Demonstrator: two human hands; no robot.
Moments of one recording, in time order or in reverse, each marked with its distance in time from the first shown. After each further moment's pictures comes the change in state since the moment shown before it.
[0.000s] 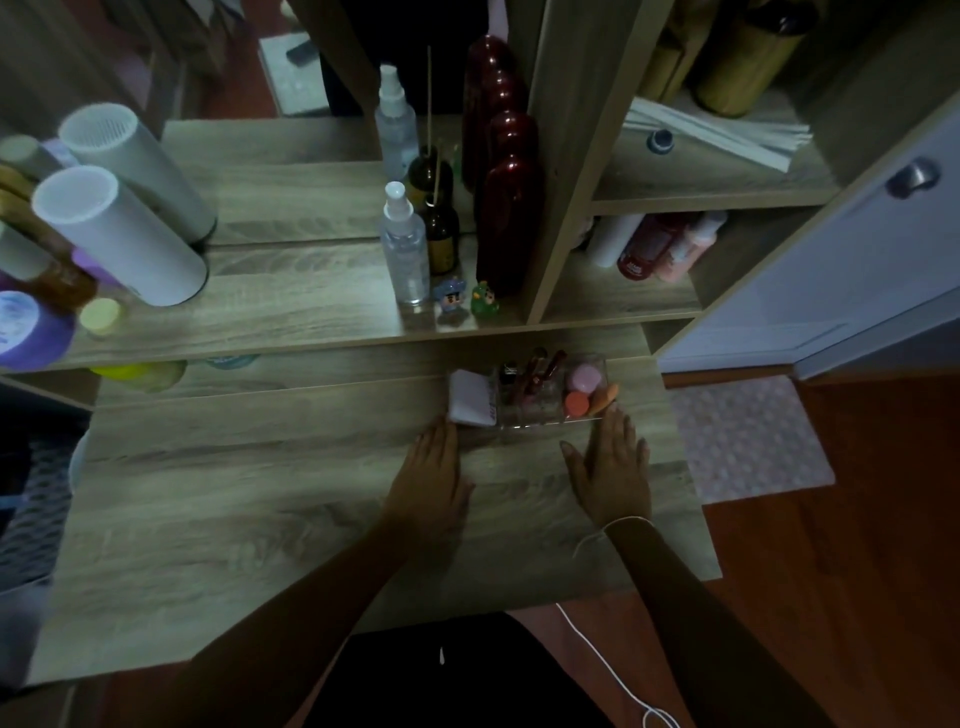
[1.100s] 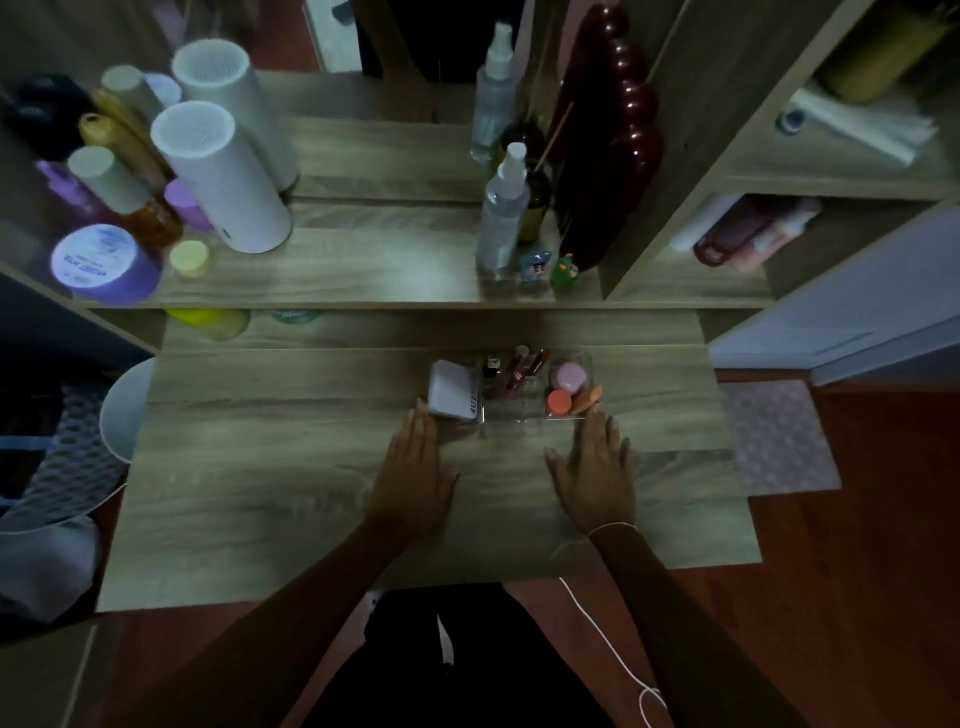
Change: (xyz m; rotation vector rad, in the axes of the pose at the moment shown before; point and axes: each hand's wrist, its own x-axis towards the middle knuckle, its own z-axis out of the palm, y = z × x) left_hand -0.061 -0.071 -0.007 -0.061 0.042 -0.122; right_hand -0.043 -0.080 0.031 -0.111 -0.034 -0.076
